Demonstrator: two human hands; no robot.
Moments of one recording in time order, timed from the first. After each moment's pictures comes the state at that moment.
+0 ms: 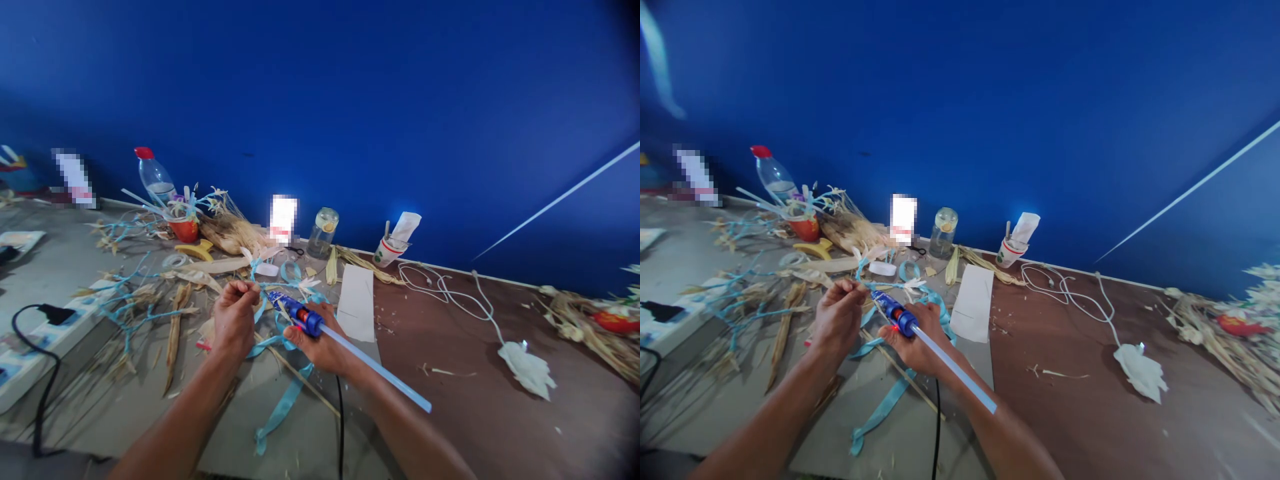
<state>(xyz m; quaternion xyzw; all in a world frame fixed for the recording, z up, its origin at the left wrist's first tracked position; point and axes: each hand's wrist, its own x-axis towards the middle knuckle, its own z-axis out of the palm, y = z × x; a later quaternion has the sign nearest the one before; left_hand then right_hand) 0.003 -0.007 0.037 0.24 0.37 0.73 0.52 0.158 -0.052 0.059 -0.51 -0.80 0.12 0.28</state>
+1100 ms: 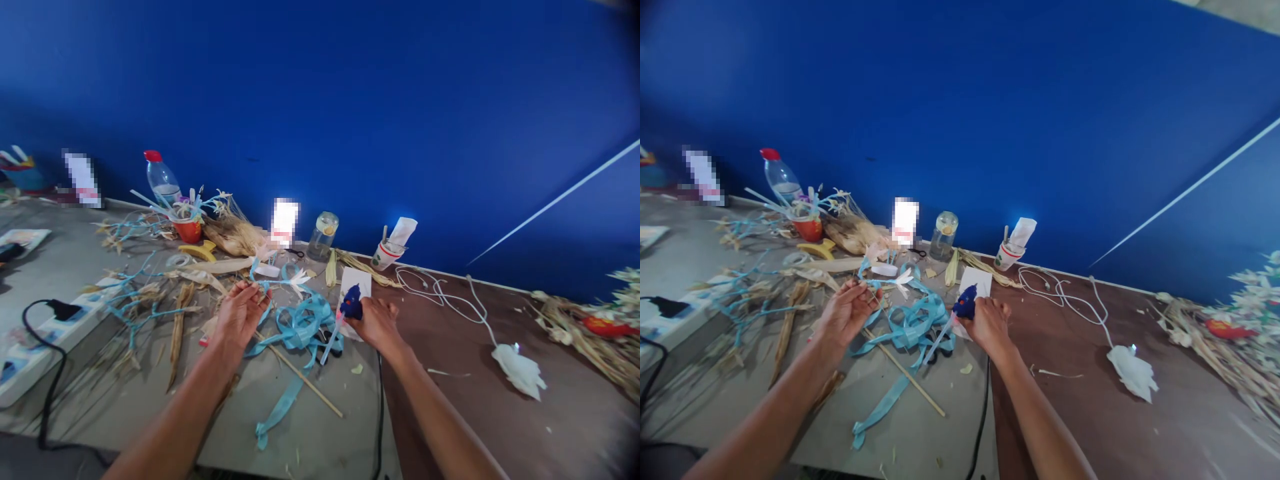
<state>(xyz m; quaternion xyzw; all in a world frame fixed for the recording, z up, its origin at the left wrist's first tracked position) -0.008 -0.001 0.031 0.13 0.29 0.66 0.68 0.267 -0.029 0.016 -0.74 -0.68 -0.04 0.01</state>
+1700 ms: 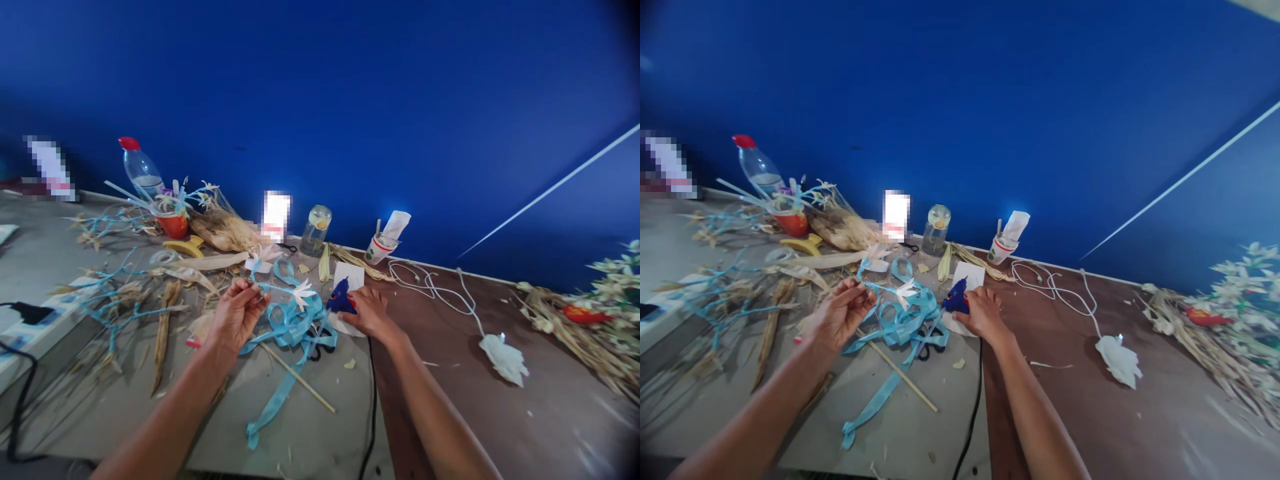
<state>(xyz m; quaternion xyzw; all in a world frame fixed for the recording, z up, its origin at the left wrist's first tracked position) 0.001 -0.003 0.025 0.17 0.30 0.64 0.68 0.286 -0.015 0.013 -0.71 -0.70 0.05 0.06</state>
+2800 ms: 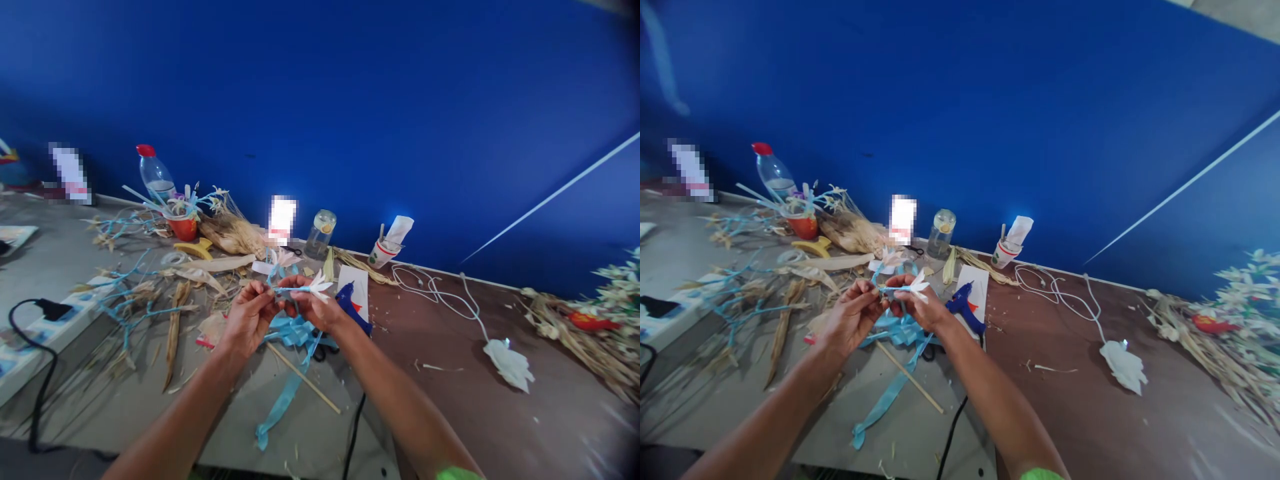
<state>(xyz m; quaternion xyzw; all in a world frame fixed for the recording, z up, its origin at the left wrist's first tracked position) 0.011 -0.019 0.041 0.21 0.28 0.63 0.70 0.150 0.001 0.049 -0.33 -0.46 0.71 0.42</state>
